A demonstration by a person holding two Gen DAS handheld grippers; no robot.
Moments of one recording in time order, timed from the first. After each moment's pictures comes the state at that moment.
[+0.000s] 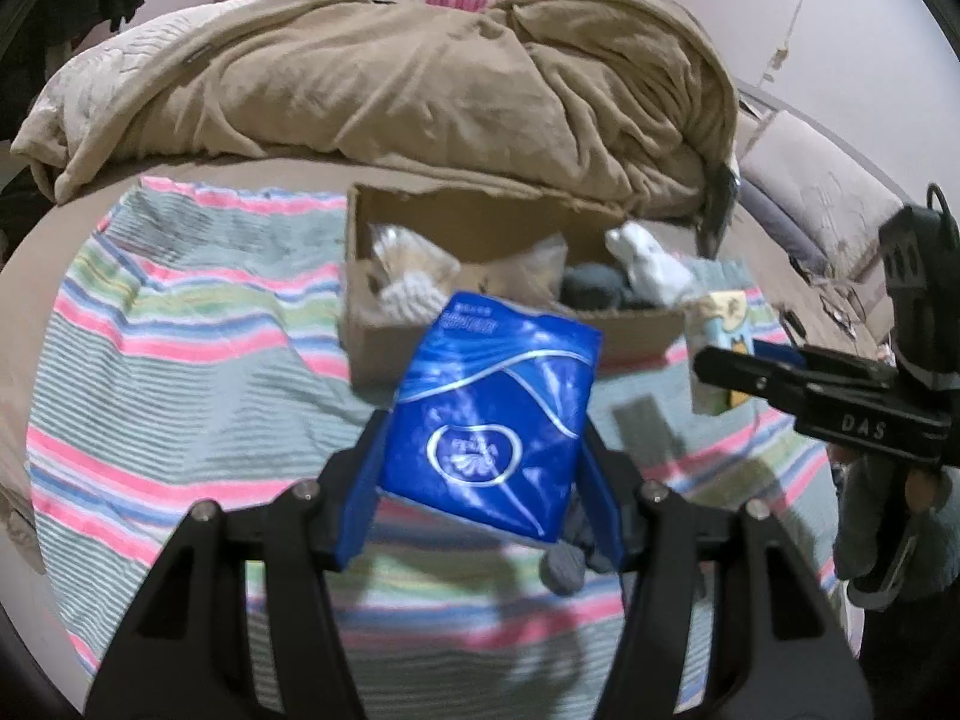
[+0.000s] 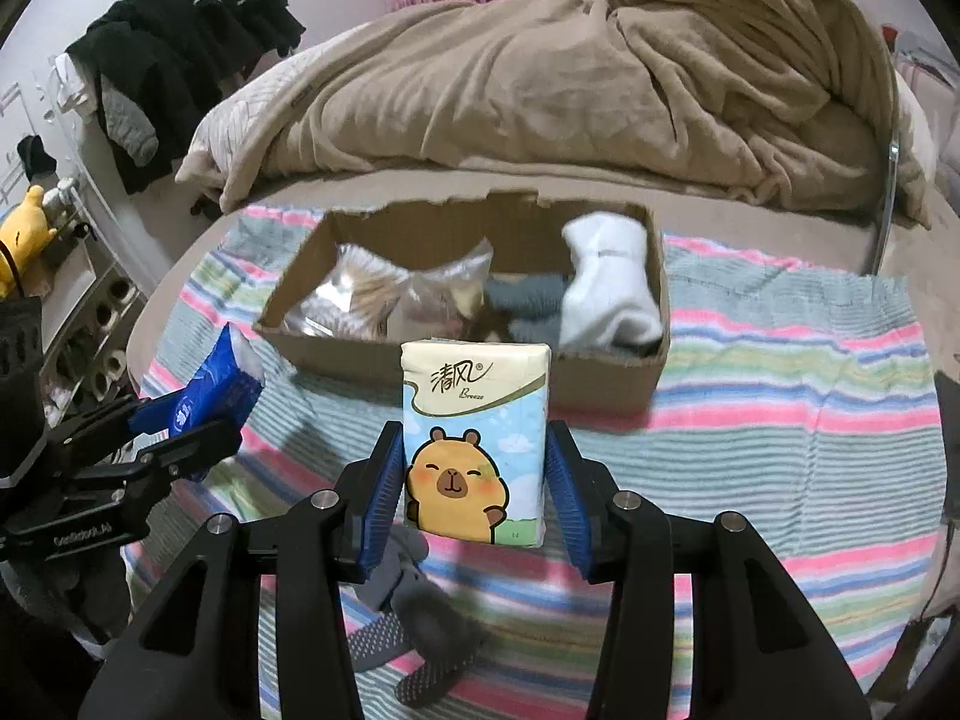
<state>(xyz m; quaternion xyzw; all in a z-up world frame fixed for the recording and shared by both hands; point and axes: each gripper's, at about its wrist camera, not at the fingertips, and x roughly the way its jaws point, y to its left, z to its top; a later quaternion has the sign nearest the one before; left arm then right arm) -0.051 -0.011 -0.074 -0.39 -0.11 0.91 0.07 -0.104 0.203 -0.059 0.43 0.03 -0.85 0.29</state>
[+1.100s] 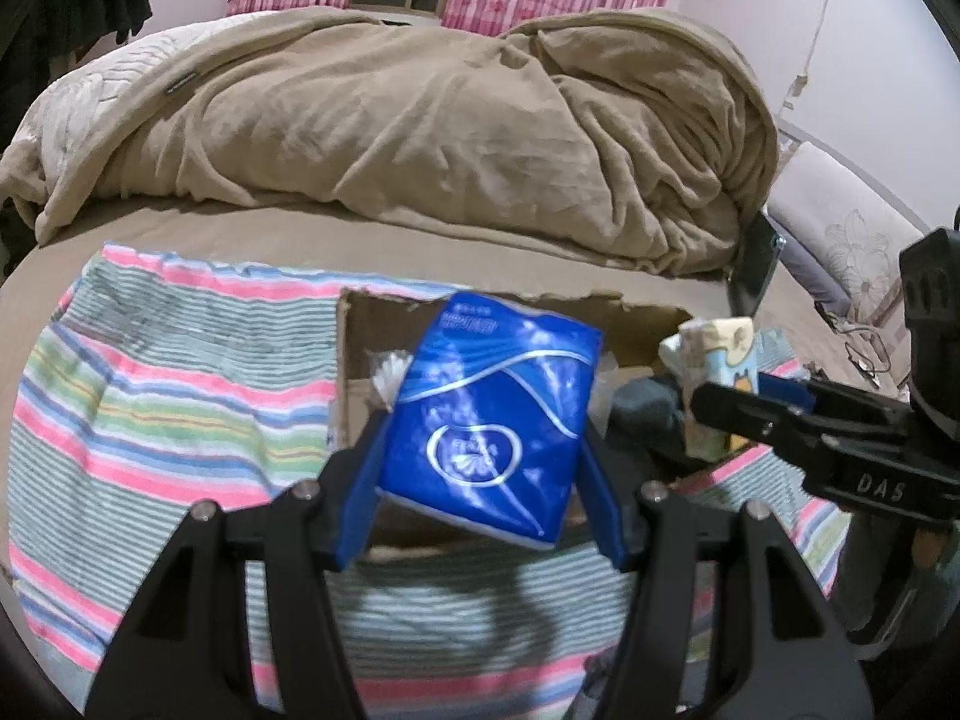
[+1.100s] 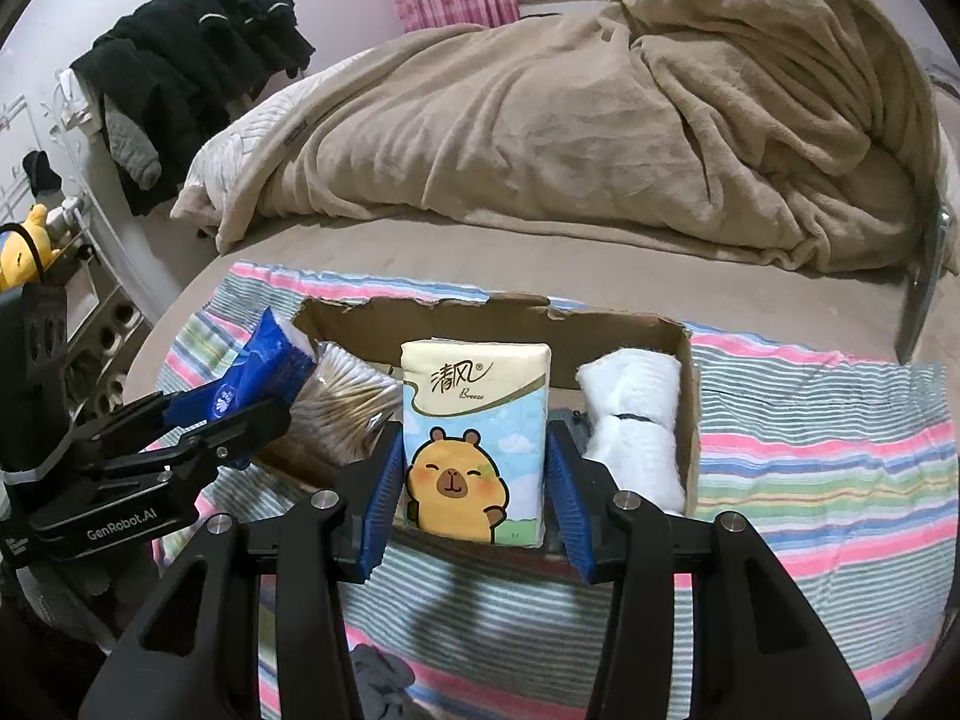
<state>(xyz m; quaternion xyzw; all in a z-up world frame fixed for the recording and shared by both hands) -0.141 -0.014 -0.075 -0.37 -0.11 0.92 0.05 -0.174 0.175 -0.052 0.41 0.02 -0.86 0.31</state>
